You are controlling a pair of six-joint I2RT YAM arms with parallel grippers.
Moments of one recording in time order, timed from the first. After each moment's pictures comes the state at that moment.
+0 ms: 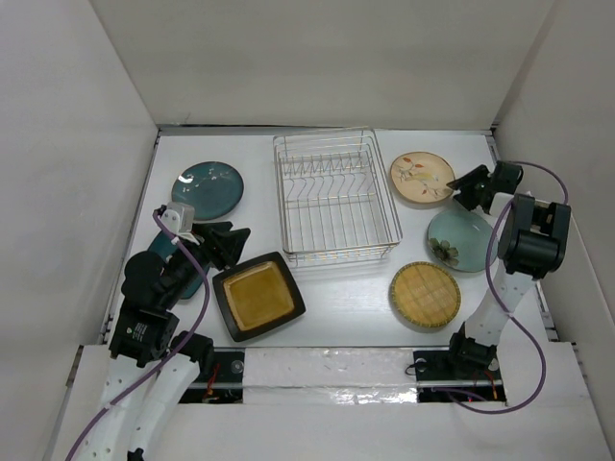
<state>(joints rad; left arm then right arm) -0.30 0.41 0.71 -0.29 0.26 -0.34 -0.33 2.01 1.18 0.17 -0.33 0.73</state>
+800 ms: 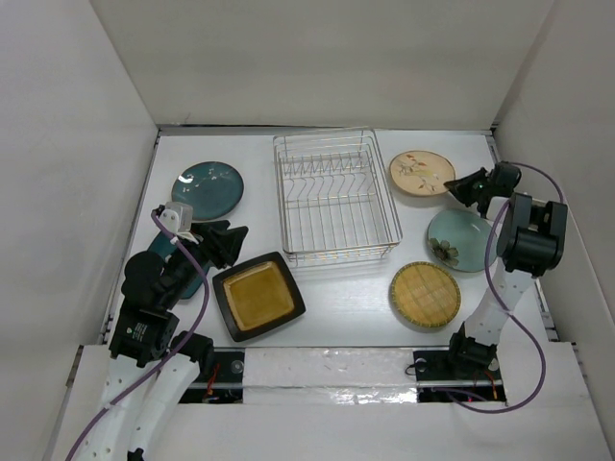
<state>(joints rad) -0.30 0.41 0.71 -0.29 0.22 -0.34 -0.33 2.09 1.21 0.35 -0.48 0.83</state>
